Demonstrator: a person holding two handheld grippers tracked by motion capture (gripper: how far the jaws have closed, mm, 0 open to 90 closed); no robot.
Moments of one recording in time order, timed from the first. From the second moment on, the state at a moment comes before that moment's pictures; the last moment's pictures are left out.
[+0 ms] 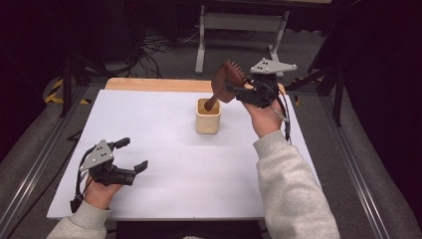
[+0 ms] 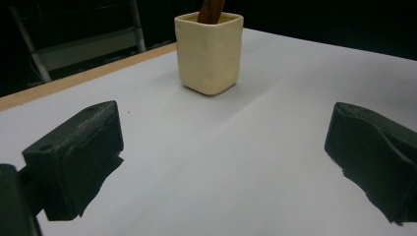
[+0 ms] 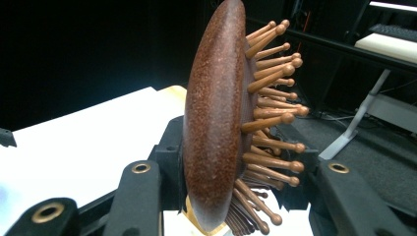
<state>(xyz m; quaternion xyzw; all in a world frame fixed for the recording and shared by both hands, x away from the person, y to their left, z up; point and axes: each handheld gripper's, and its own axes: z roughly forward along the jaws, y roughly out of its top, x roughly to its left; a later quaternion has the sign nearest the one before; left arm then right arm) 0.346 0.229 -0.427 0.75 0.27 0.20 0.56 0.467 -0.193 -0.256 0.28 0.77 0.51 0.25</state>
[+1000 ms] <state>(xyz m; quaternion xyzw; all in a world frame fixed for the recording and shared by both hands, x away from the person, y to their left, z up) 0.342 0.232 -0.429 0.75 0.28 0.21 0.56 0.498 -0.179 -0.291 0.31 0.79 0.49 0.21</state>
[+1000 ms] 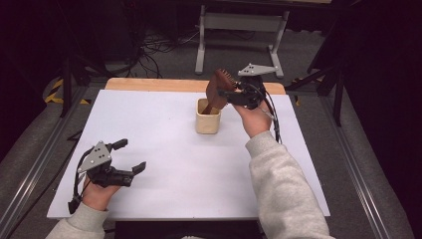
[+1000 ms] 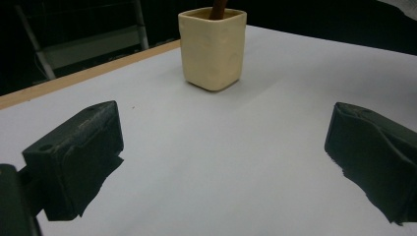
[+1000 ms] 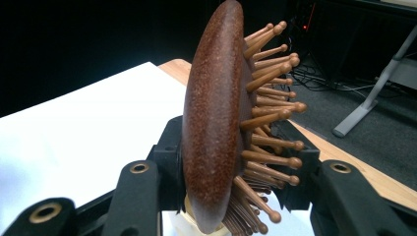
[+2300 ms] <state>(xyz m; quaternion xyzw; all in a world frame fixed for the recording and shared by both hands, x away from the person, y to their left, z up) 0.343 0.231 -0.430 0.75 0.28 0.21 0.56 0.505 -0.176 -0.304 0.31 0.78 0.51 0.20</state>
